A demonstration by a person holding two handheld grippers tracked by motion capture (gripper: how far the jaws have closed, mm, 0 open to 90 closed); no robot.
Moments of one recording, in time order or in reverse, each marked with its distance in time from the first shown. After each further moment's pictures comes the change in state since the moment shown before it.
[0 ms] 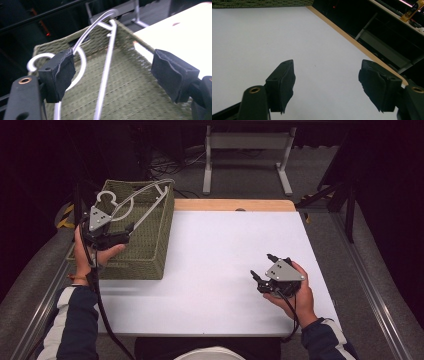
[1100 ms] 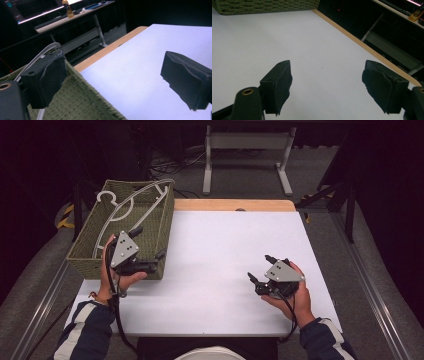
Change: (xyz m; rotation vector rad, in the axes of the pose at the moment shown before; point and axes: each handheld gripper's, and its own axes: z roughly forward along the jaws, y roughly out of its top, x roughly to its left) left arm -0.090 -0.005 -0.025 -0.200 -0.228 0.122; right arm 0.004 -0.005 0.005 -0.034 0.040 0.035
